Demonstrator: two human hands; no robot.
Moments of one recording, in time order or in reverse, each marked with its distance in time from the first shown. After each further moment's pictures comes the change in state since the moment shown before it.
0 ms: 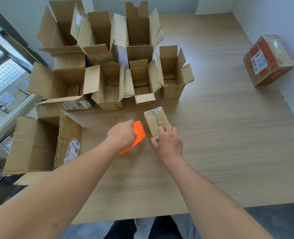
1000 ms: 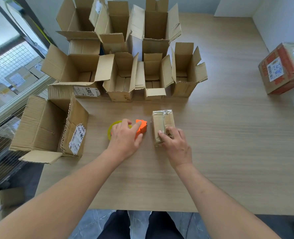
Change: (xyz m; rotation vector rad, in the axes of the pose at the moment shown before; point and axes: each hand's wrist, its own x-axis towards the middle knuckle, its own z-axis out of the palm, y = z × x) left_hand -0.032 -0.039 0.068 -0.058 0.507 0.263; right_hand -0.020 0.037 0.034 0.050 0.187 -0.314
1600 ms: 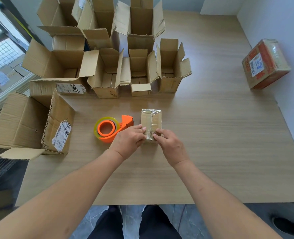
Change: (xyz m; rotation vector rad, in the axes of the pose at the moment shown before) left_hand -0.005 0.045 0.032 -0.272 0.027 0.399; right_hand -0.022 0.042 -0.005 0.217 0.047 -0.161
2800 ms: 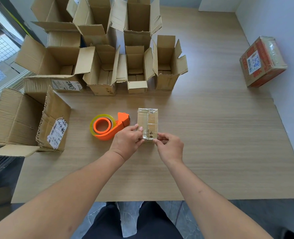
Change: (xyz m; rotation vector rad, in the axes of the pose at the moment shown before) left_hand -0.005 0.020 0.009 0.074 0.024 -0.172; right_hand -0.001 -0.027 -0.016 0.518 -0.013 0.846
